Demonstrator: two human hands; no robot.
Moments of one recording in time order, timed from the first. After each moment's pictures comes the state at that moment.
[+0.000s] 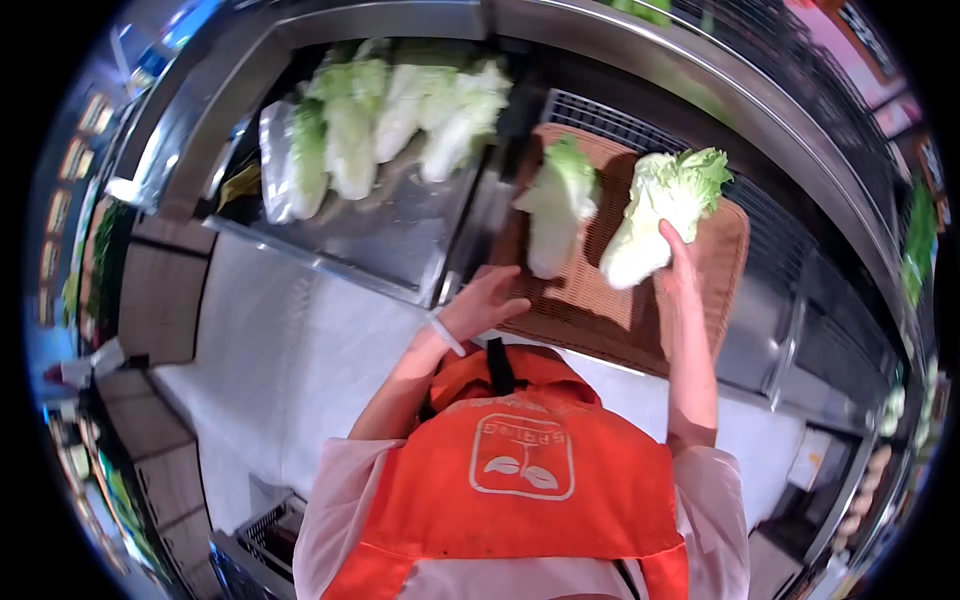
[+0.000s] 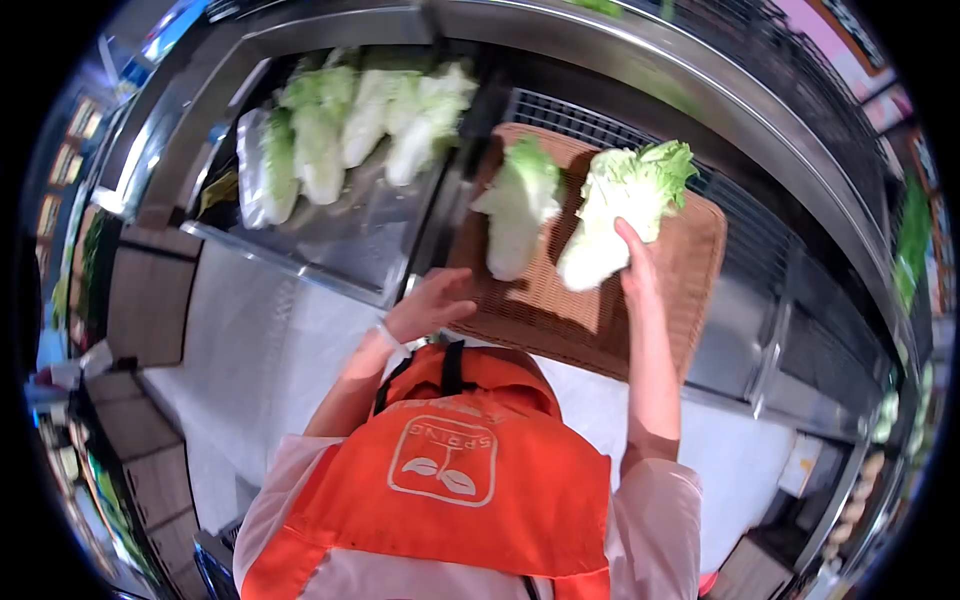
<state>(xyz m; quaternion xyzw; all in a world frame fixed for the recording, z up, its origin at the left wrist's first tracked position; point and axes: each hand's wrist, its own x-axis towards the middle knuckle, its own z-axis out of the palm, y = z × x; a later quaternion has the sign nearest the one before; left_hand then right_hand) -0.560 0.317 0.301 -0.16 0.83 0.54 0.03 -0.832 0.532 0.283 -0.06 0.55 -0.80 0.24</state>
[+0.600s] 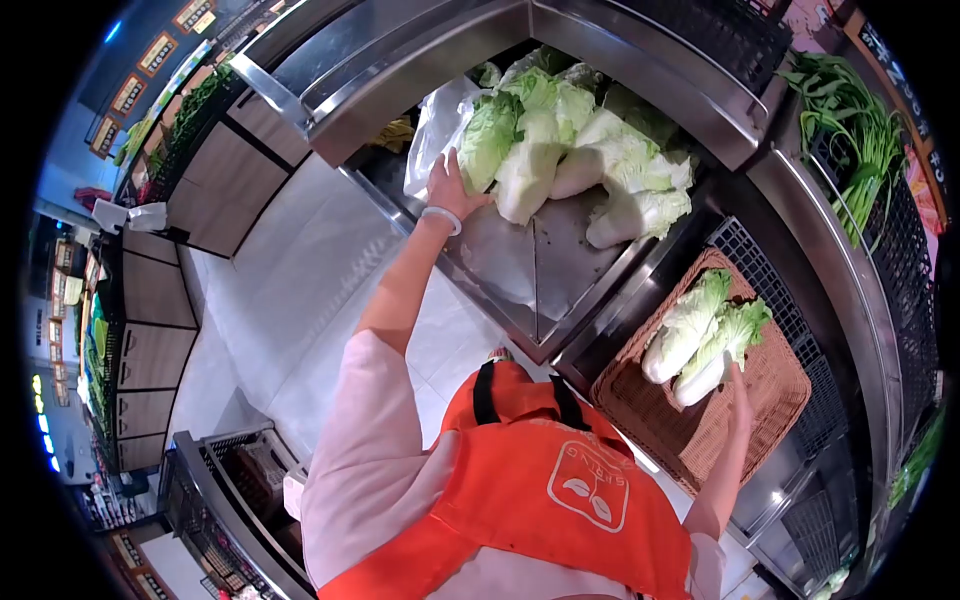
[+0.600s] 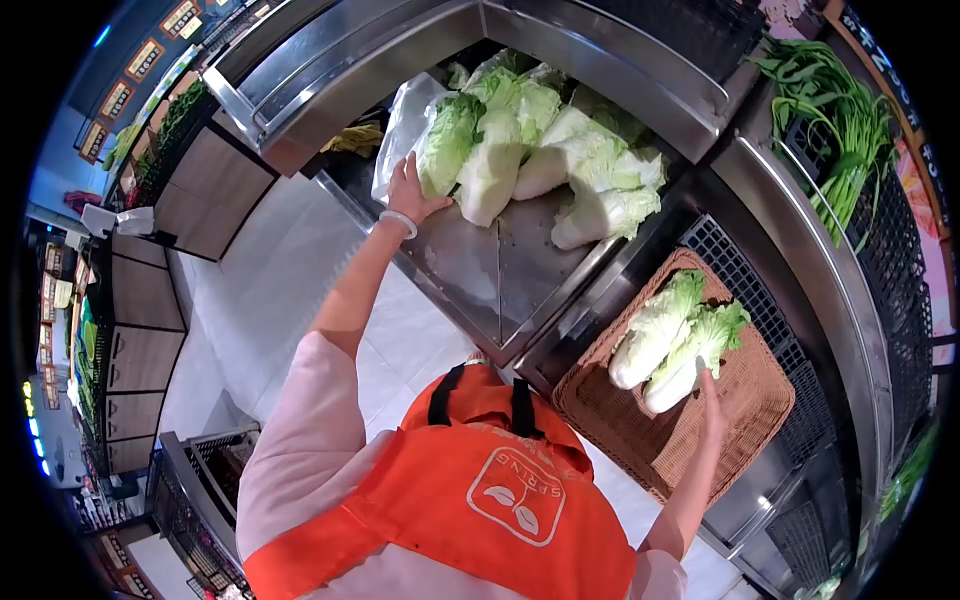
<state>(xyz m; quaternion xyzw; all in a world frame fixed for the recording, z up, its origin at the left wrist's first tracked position) -0.473 -0.039 0.250 -0.50 0.83 0.12 -0.23 -0.850 0.508 0.220 0.00 0.89 -0.43 0.15</state>
